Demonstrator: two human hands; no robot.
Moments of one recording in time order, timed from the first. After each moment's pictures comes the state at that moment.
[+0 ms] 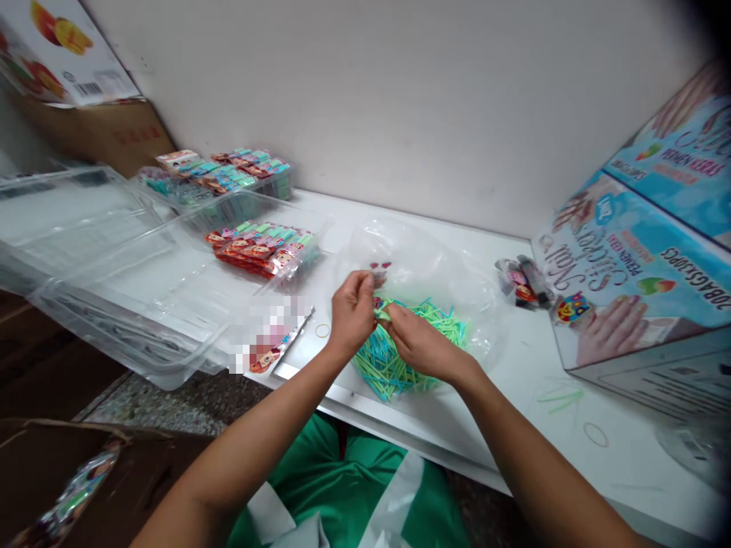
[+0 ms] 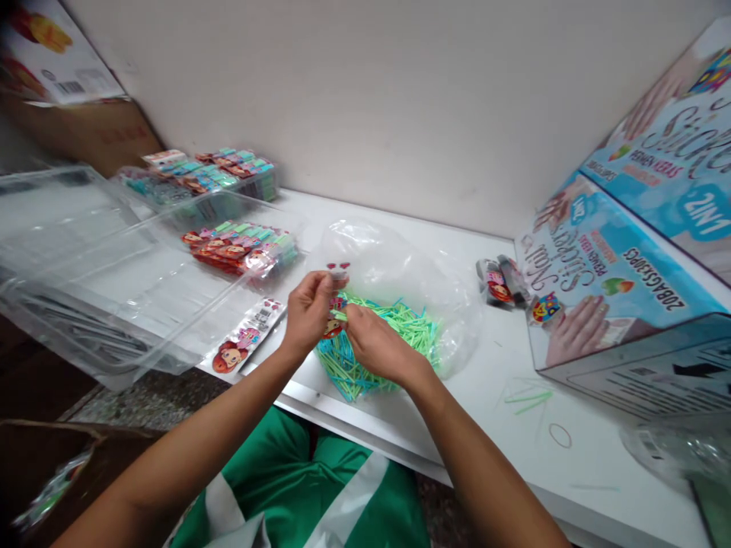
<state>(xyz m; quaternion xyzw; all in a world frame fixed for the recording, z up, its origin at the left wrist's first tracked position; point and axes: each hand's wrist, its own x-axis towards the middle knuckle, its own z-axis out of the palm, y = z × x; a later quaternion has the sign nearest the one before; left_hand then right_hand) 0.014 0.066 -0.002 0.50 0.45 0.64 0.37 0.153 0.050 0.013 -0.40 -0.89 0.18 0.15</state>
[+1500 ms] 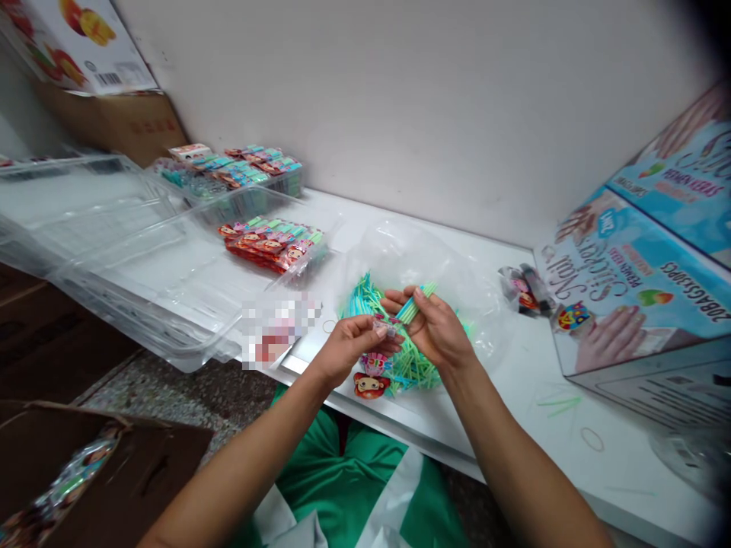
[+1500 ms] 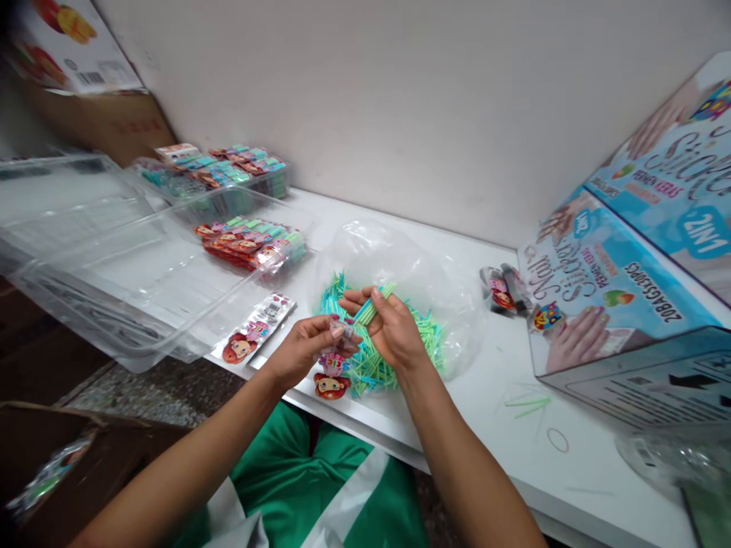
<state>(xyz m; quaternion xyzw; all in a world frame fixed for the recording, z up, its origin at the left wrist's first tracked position) -0.019 0.007 -0.012 0.40 0.31 0.50 0.70 0.135 0.052 0.005 -0.29 -0.41 0.70 0.50</state>
